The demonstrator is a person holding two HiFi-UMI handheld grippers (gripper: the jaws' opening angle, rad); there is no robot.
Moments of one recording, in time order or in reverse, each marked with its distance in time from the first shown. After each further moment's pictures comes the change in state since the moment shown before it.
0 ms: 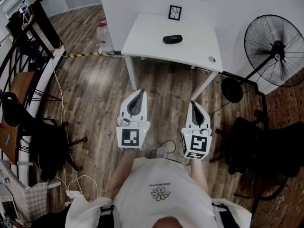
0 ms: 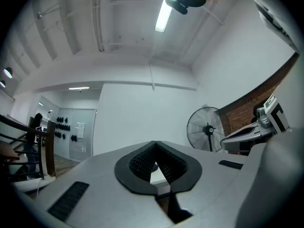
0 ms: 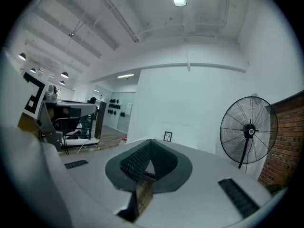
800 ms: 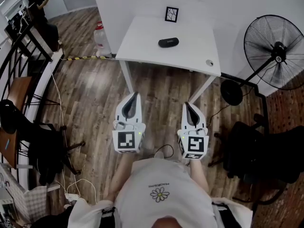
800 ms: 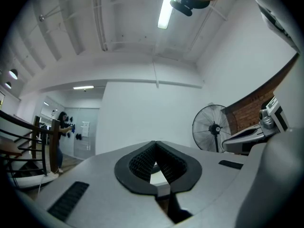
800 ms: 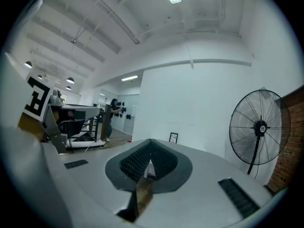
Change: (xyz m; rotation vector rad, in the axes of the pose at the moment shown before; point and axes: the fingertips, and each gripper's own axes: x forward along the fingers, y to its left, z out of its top) left arm 0.046 -0.004 -0.018 -0.029 0.010 0.068; right arm 0.045 -0.027 -0.009 0.017 -0.030 0.093
